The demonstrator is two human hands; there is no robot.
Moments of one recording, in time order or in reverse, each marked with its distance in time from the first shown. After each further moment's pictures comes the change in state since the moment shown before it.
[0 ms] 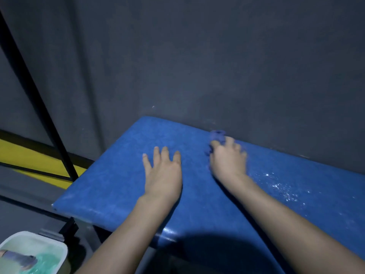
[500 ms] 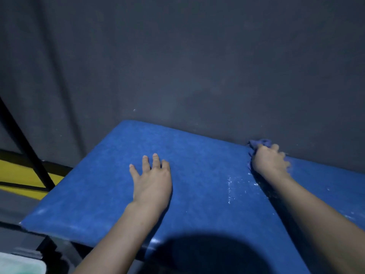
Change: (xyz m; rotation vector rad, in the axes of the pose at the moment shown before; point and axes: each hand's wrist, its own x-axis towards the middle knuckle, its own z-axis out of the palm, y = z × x) left_hand 0.006 0.015 0.003 0.086 -0.088 0.032; right_hand 0.035 0.137 -0.003 0.035 -0.075 0.519
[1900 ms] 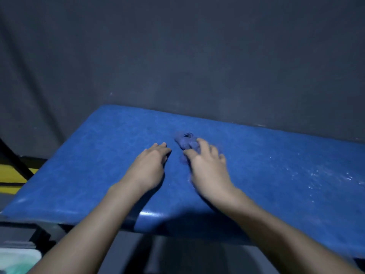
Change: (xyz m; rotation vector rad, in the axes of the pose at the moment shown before) left_hand -0.002 0.004 0.006 -0.394 -0.059 0.318; right_hand -0.156 -0.029 0.009 0.054 0.051 -0.646
